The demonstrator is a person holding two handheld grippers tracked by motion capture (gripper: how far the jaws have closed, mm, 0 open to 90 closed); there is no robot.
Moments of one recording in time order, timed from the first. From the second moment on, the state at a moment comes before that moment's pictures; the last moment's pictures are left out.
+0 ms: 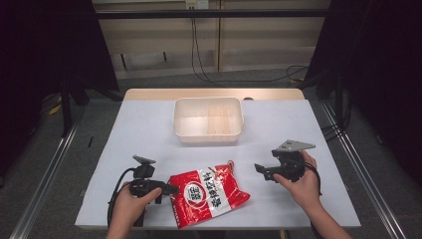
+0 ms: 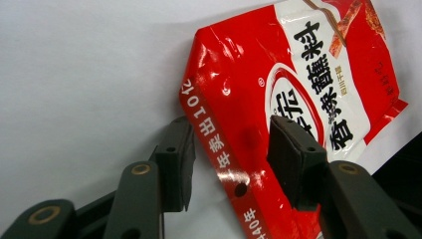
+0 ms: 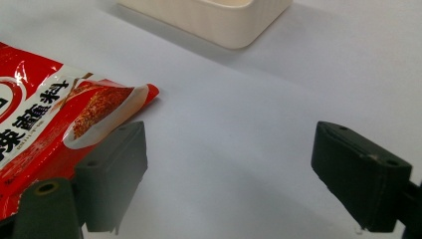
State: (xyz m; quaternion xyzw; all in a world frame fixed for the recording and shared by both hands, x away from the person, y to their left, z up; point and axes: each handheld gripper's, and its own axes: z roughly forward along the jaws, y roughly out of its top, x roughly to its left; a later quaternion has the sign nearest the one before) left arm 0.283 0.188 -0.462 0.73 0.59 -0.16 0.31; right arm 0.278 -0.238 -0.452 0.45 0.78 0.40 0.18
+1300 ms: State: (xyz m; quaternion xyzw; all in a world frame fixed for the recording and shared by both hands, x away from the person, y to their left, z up) left arm 0.315 0.170 -0.457 0.72 0.60 -0.15 0.33; right arm 0.268 -0.252 -0.456 0.47 0.77 0.39 0.18
